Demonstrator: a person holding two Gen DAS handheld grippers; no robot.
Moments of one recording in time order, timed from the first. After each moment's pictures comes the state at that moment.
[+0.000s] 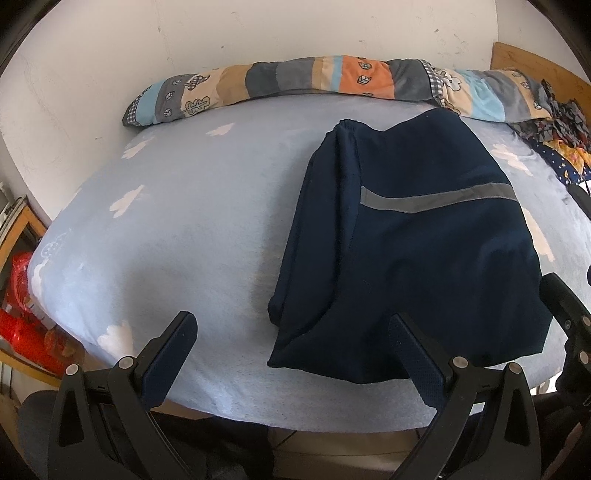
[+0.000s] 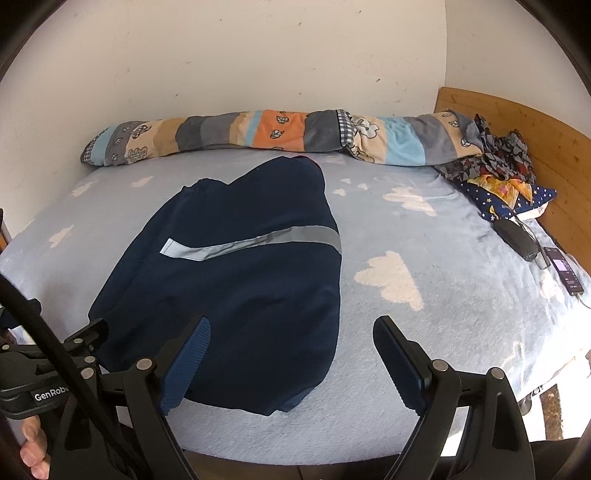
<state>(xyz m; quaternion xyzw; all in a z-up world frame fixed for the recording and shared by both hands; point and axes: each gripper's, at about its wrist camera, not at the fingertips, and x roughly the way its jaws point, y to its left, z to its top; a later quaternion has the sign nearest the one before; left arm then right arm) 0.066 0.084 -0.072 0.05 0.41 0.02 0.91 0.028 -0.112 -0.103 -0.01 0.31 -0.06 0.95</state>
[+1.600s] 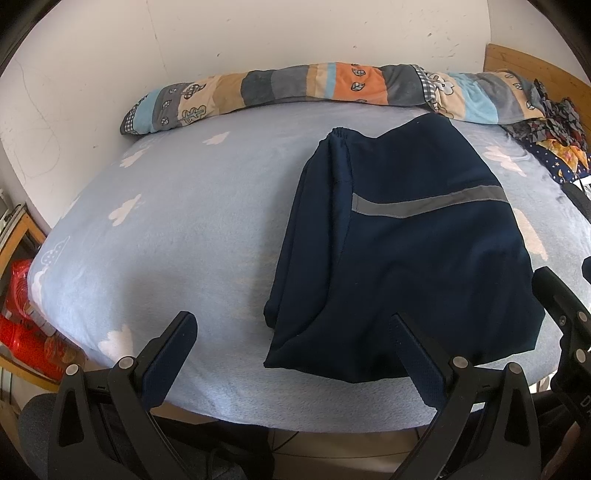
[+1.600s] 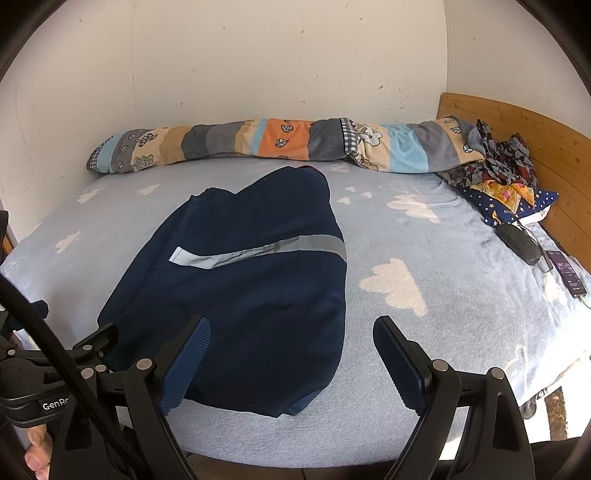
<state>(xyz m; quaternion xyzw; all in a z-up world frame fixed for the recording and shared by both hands) 0.061 0.081 -0.065 0.05 0.40 0.01 0.92 0.025 -0.108 -0.097 -0.01 0.29 -0.06 0.95</state>
